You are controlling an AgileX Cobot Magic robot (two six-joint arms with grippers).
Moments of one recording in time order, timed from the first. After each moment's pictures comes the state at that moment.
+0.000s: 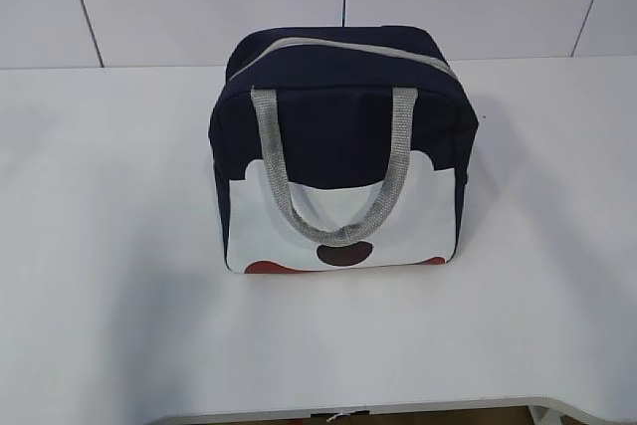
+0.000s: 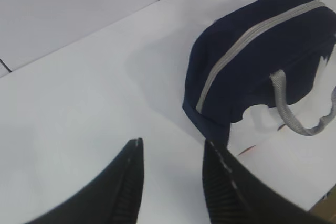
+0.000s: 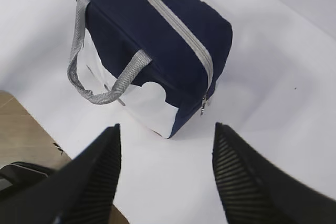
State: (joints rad) left arm -0.06 1.08 -1.25 -0.50 0.96 0.61; right arm 0.12 1.16 -1.48 0.42 1.26 -0.73
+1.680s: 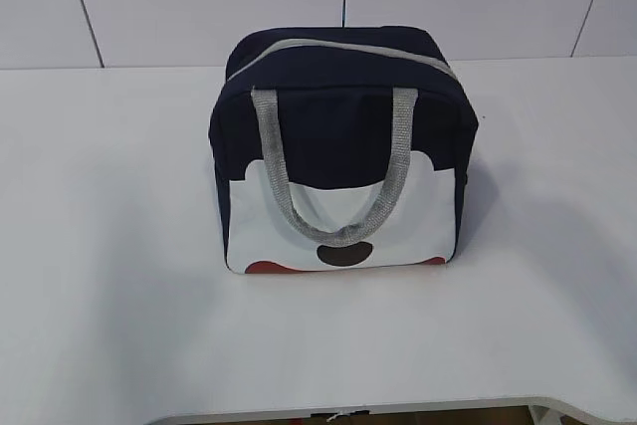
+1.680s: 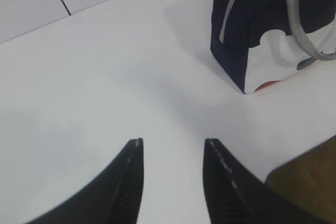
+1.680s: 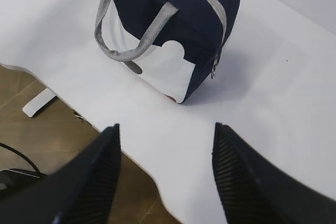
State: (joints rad) left arm -0.06 0.58 -1.01 -0.25 1.13 0.37; right arm 0.17 0.72 -1.20 0.32 1.27 -0.61
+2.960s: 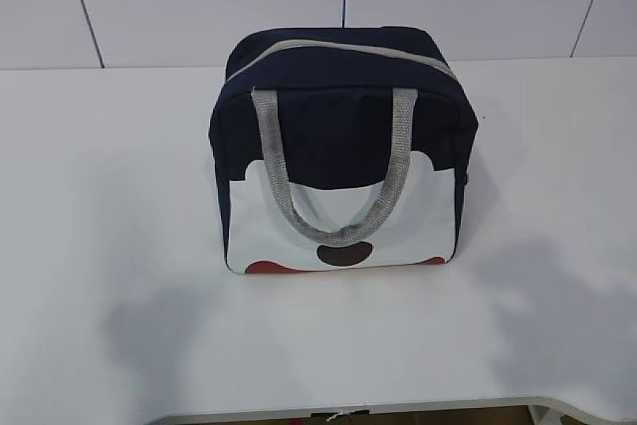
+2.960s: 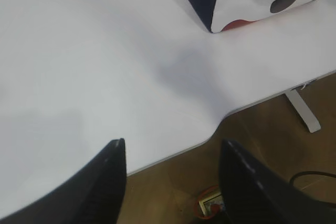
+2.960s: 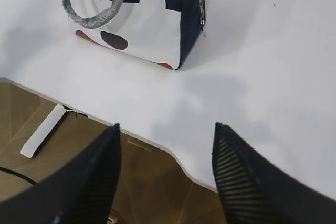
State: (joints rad) left arm -0.06 0.28 -0.65 -0.30 1.17 0.24; right arm 0.17 0.28 -0.72 0.24 1.11 -0.34
